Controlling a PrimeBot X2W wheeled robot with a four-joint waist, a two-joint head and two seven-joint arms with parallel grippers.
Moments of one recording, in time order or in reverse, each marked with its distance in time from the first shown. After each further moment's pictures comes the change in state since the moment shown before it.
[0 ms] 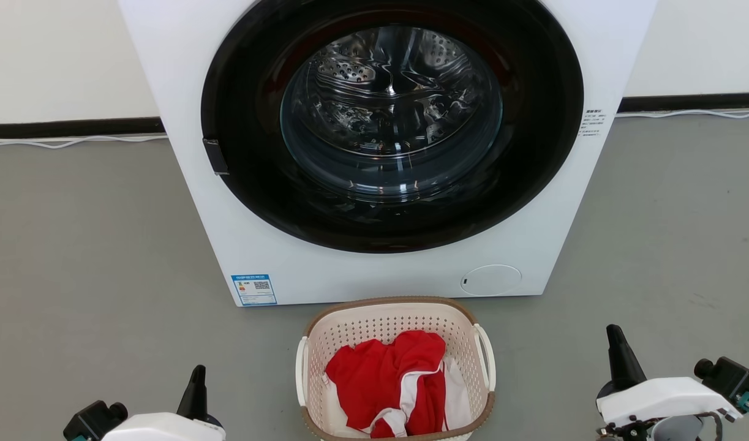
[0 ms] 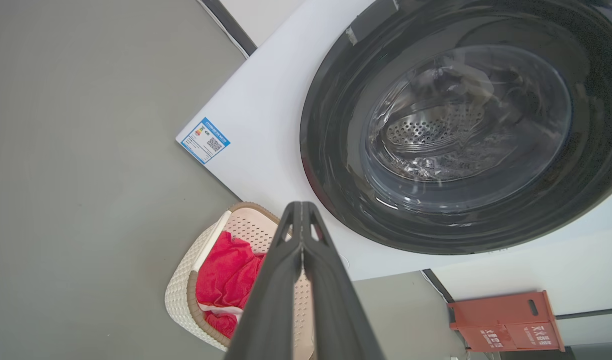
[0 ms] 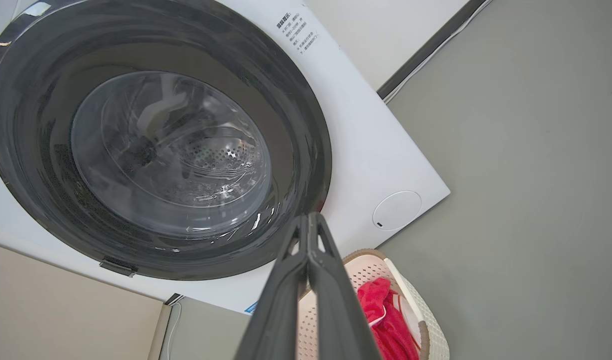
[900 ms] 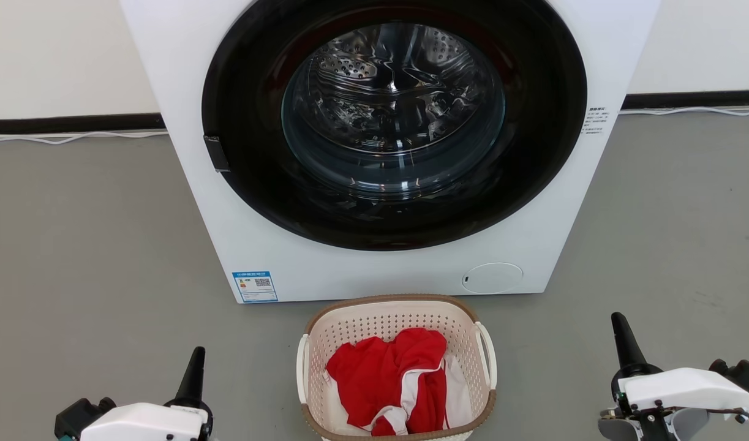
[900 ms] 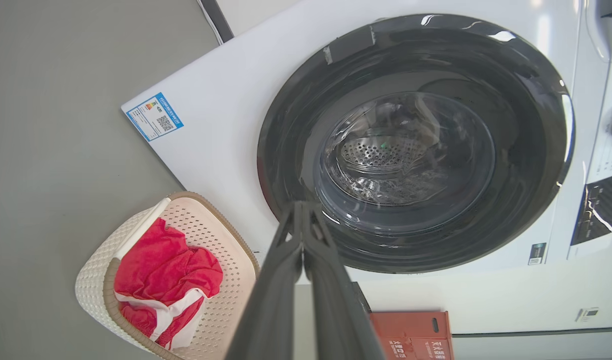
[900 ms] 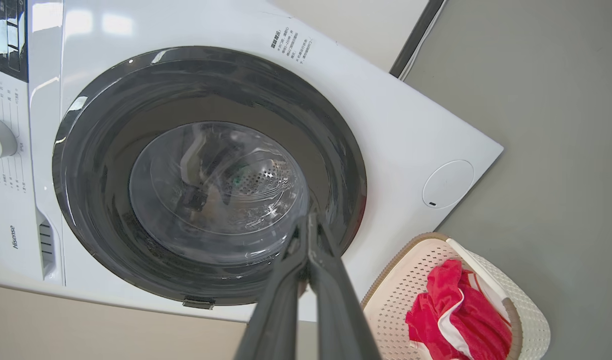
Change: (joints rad) left arm -0.002 0.000 0.021 -0.069 -0.263 -0.032 0.075; right arm 0.002 0.001 -0.016 -0.073 0.328 0.000 0.075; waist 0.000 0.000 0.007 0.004
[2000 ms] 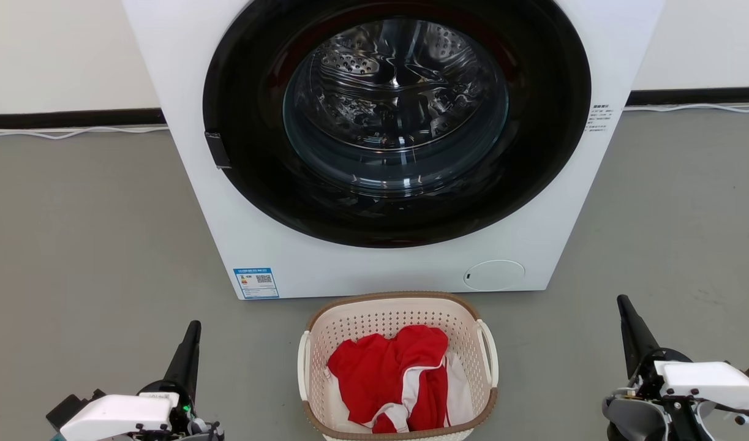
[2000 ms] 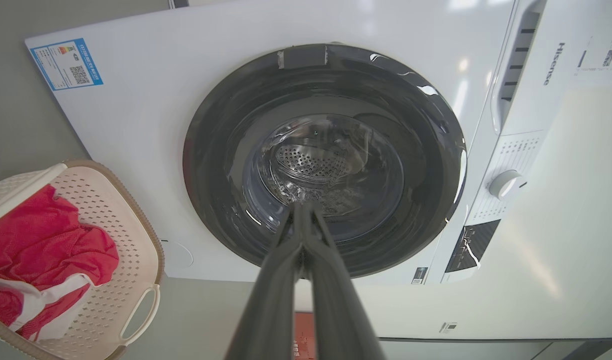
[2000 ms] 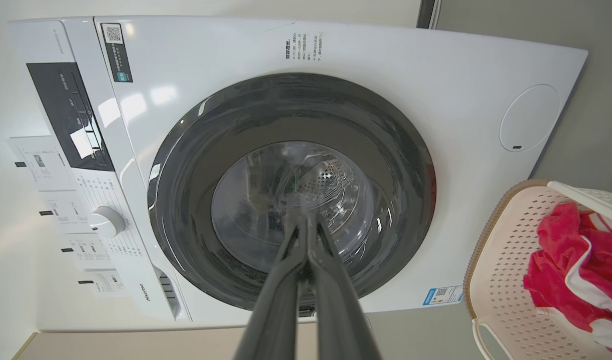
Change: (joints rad) left arm -0.002 0.000 0.022 -0.087 -0.315 -0.036 0.093; right arm 0.004 0.001 -0.026 -0.091 0.390 0.000 0.092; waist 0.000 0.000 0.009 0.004
